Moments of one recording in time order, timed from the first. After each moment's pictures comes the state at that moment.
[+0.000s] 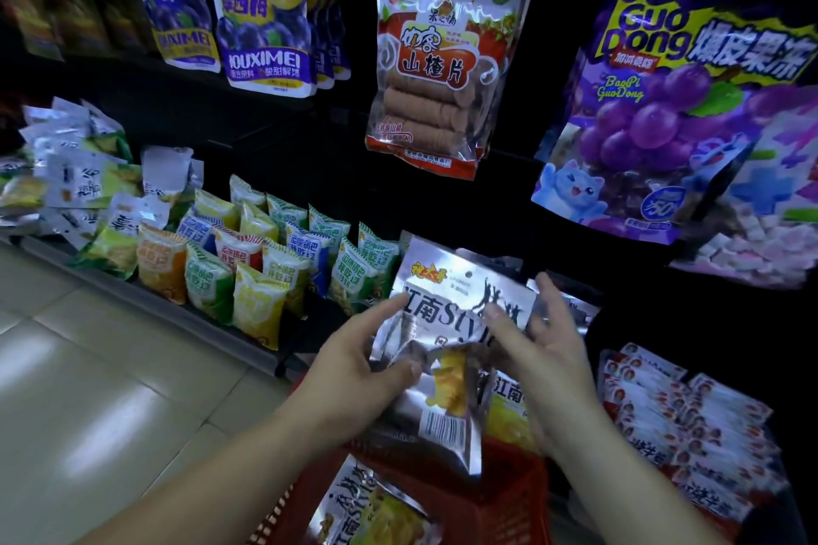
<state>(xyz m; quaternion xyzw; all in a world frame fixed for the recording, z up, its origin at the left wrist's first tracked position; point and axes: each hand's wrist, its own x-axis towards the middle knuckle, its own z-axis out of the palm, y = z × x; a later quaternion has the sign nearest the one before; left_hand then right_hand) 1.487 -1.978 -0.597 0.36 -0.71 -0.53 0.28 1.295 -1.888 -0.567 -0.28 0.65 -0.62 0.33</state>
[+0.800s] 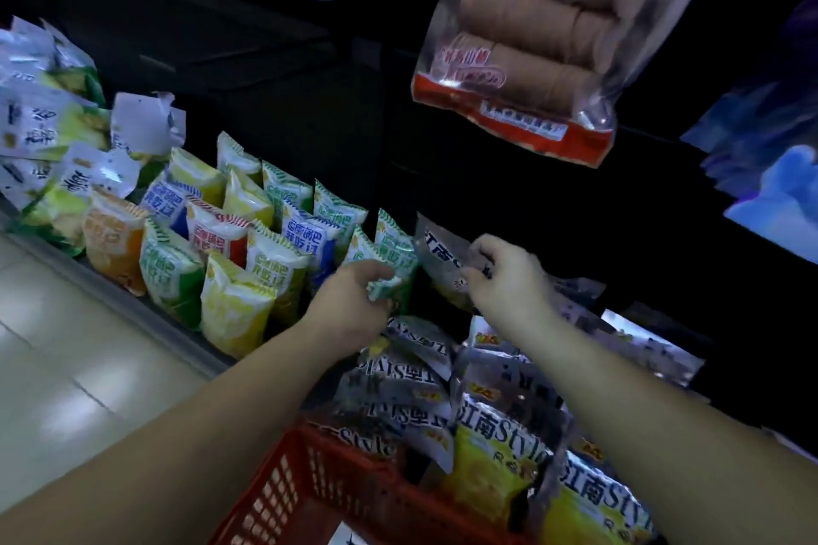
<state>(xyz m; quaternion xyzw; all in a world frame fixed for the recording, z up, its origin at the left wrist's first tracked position) 1.431 -2.202 -0.712 0.49 -0.75 -0.40 0.18 1.230 -2.135 -0.677 -0.56 0.78 -0.27 0.09</state>
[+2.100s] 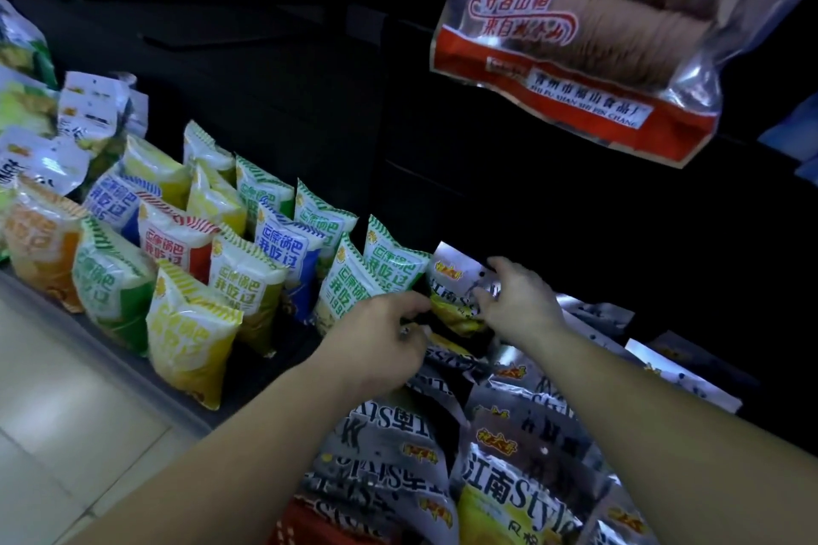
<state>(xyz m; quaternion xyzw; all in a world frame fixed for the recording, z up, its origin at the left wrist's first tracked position) 1.393 -2.220 -0.749 0.42 -0.79 -0.42 0.16 1.157 -2.209 -0.772 -0.55 0.83 -0.09 0.03</state>
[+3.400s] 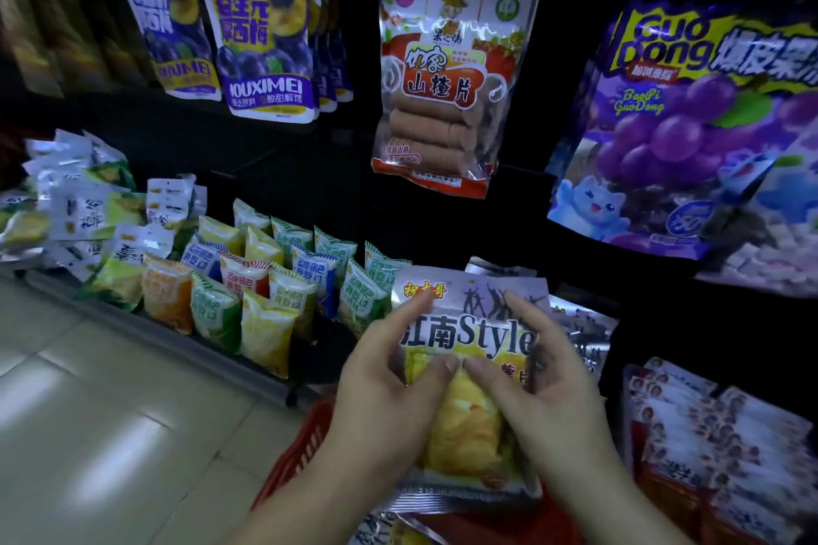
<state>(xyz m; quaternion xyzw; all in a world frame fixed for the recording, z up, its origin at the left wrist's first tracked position) 1.468 -1.964 -0.554 0.36 -0.65 -0.52 0.41 1.318 -1.892 -0.565 -0.44 0.66 -0.57 0.22</state>
